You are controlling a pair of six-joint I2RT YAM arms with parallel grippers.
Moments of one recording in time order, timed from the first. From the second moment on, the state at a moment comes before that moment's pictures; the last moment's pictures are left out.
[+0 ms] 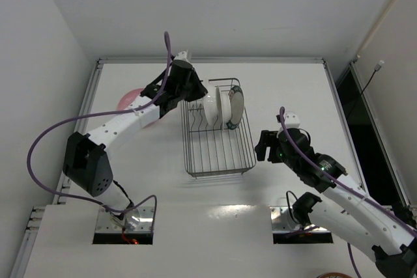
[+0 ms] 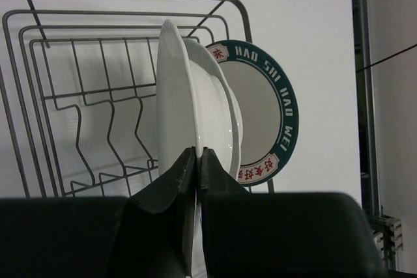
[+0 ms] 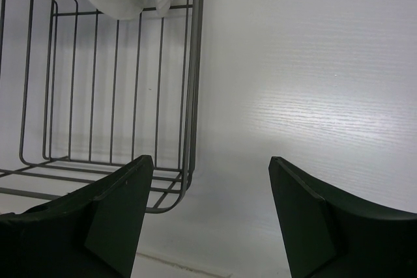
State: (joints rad) left arm -0.56 1.58 1.39 -0.31 -0.07 -0.74; right arm 0.66 0.70 0.62 -0.57 0.28 0.49
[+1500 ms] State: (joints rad) left arm -0.71 1.94 1.78 -0.66 -0.49 -0.77; right arm 0.66 0.67 0.62 -0.63 0.28 0.49
